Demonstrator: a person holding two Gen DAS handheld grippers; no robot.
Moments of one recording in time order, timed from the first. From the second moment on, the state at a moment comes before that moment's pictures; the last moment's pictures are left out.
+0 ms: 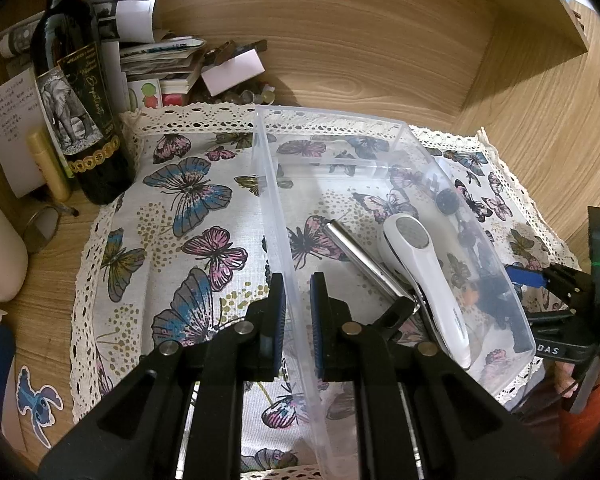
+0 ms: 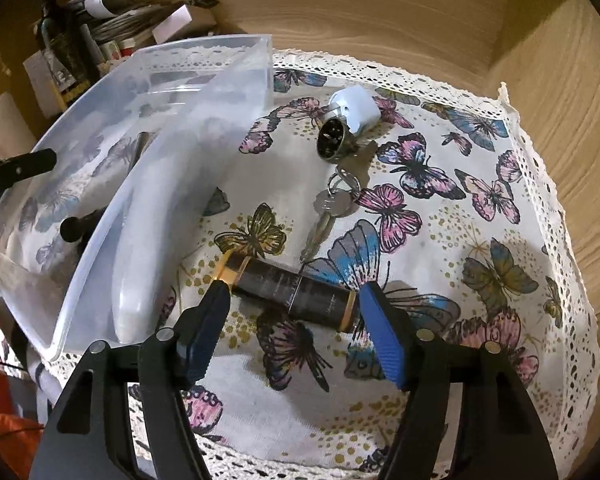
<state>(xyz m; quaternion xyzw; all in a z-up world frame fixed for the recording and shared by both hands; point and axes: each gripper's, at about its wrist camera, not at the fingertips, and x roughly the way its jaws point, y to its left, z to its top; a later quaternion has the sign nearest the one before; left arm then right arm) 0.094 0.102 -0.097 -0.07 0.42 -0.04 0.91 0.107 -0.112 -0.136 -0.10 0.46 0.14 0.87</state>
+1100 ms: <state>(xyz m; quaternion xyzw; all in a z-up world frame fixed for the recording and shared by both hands) 0.095 0.103 -0.096 -0.08 0.42 -0.04 0.91 0.095 -0.093 -0.062 -0.04 0.35 0.18 0.92</state>
